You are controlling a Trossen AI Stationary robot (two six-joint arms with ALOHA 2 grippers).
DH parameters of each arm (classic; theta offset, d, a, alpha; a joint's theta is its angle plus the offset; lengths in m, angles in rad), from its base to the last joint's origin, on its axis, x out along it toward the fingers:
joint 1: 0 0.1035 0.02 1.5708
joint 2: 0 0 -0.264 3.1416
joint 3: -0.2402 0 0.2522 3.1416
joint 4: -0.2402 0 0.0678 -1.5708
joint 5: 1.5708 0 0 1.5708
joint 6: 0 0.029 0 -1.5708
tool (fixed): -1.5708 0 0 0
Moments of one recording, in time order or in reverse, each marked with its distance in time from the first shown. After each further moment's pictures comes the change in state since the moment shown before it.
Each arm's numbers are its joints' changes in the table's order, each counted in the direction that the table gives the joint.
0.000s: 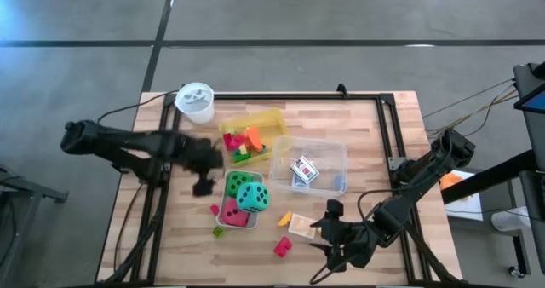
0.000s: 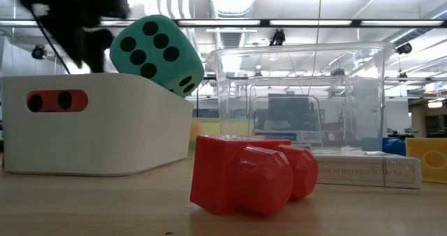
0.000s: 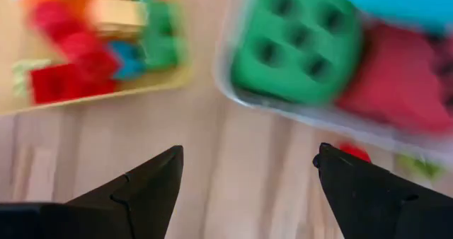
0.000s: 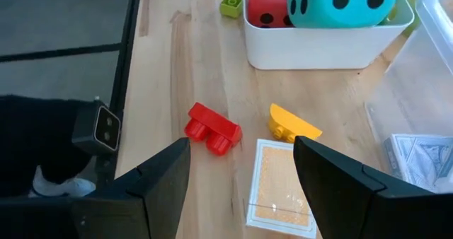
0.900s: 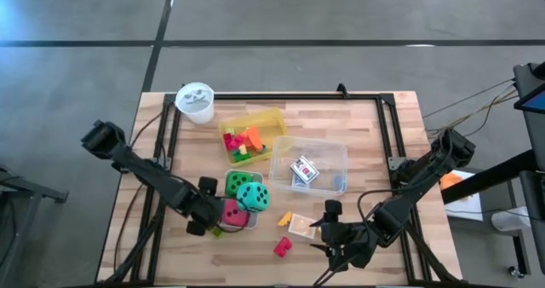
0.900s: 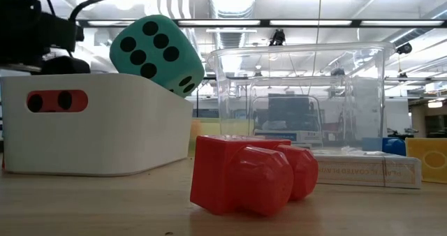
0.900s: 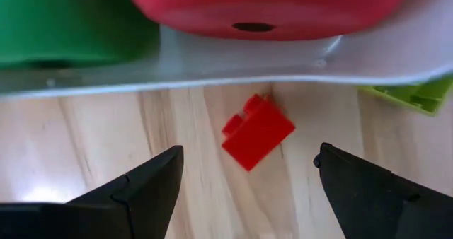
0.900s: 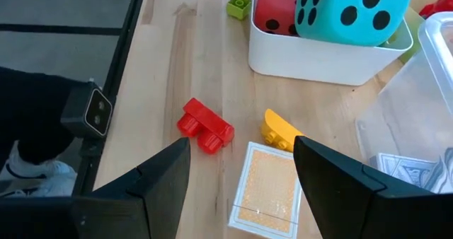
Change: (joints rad) left arm -0.525 -0.272 0.168 0.256 0.105 -0.160; right arm 0.000 0.000 0.000 0.000 -0.001 -0.137
